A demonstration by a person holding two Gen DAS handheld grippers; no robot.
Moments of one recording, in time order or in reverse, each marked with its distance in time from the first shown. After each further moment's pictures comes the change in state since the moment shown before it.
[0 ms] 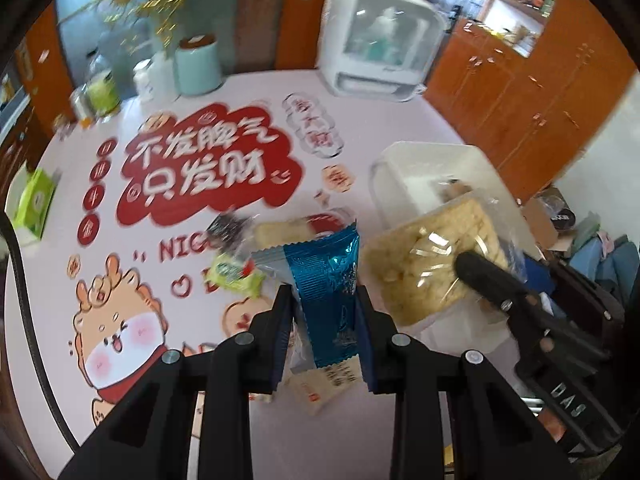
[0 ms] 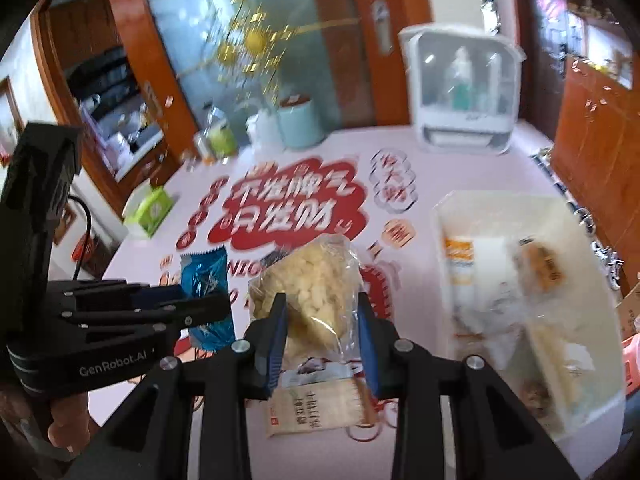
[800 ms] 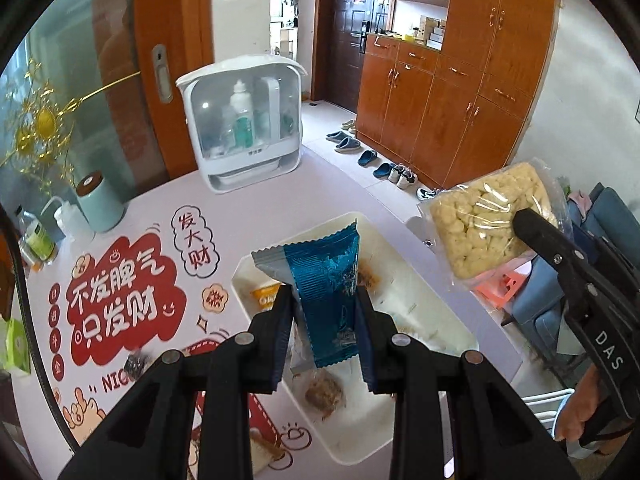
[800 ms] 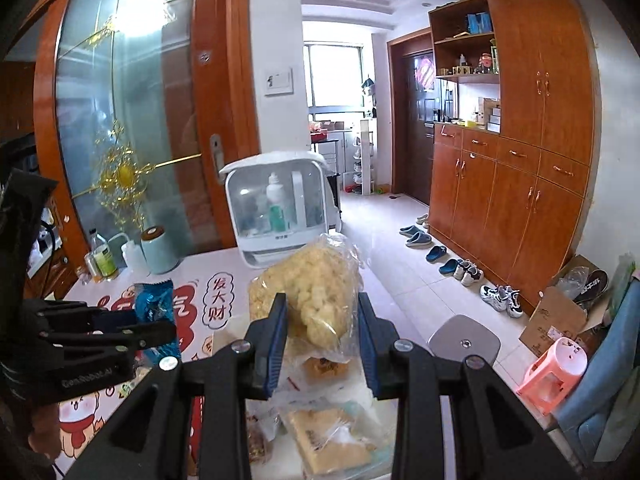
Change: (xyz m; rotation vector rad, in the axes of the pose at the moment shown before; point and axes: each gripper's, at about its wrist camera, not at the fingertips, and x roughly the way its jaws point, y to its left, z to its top) left arm 0.001 -0.211 0.083 0.281 -0.174 -0.045; right arm -0.151 -0.170 0.032 0.119 -0.360 -0.378
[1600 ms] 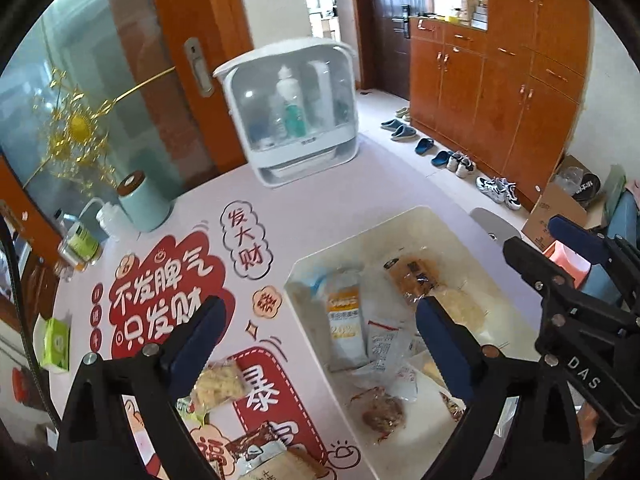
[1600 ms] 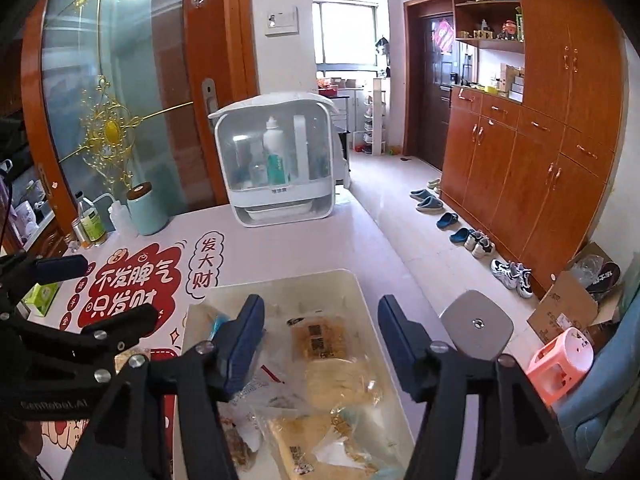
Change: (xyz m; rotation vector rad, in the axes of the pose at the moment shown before) left arm 0.048 0.022 0.007 -0.006 0.042 0.231; right arm 0.093 0.000 -0.017 -0.041 0.166 0.033
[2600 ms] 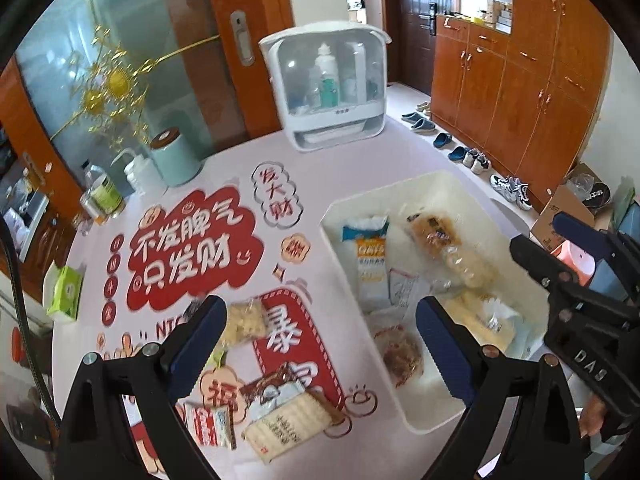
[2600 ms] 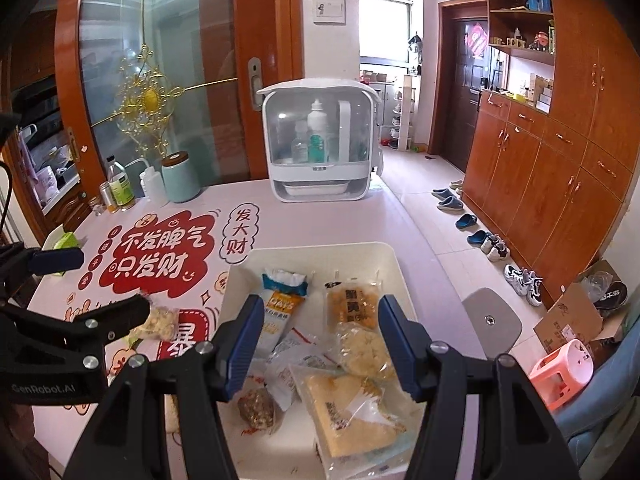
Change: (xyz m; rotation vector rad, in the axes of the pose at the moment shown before) left arm -0.043 0.032 -0.072 -0.086 0.046 0.042; right arm -0.031 0.039 -0.031 -0.095 0.042 0.061
